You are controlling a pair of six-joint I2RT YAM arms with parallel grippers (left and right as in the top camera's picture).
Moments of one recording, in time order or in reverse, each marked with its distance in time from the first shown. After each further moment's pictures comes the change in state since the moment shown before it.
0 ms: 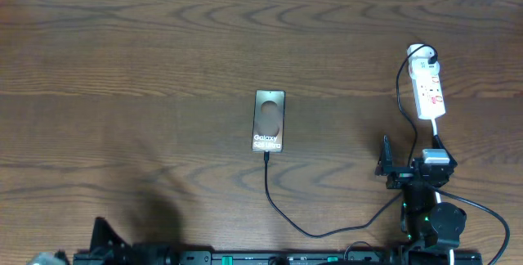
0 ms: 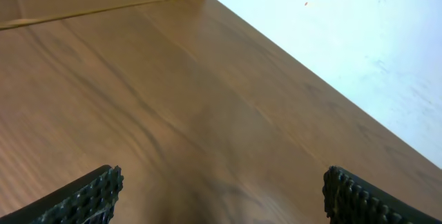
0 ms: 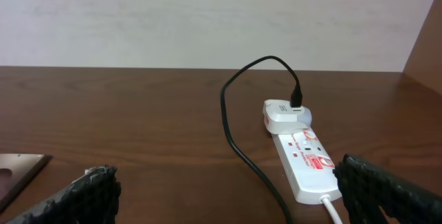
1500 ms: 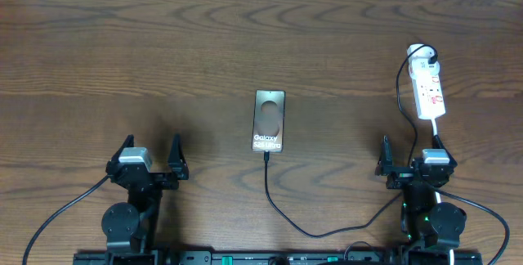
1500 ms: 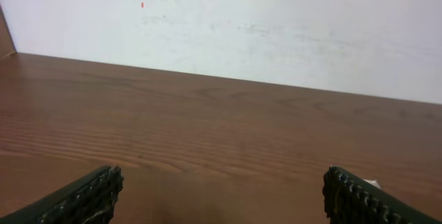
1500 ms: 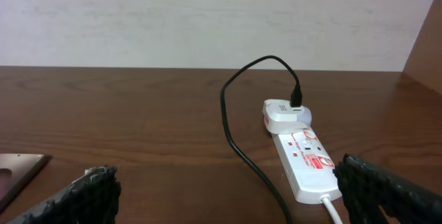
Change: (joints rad) left arm 0.000 0.000 -0.888 1.198 0.455 0.429; right arm 0.000 0.000 0.000 0.000 0.000 0.000
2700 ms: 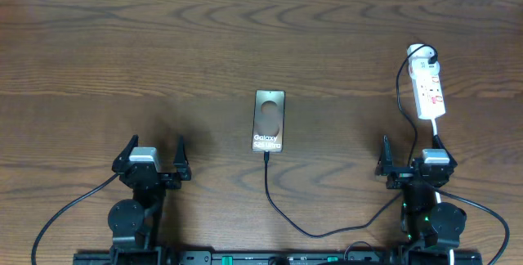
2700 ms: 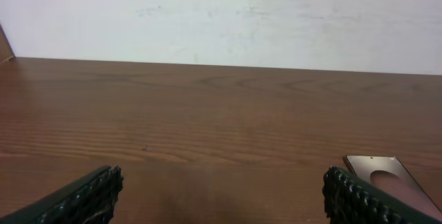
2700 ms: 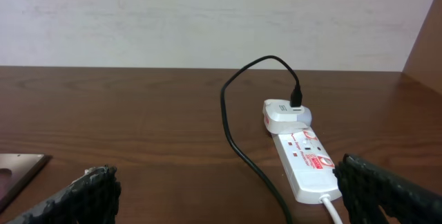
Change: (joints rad) left arm -0.007 0.001 -0.081 0.053 0.009 0.082; right arm 0.000 0.000 0.000 0.000 0.000 0.000
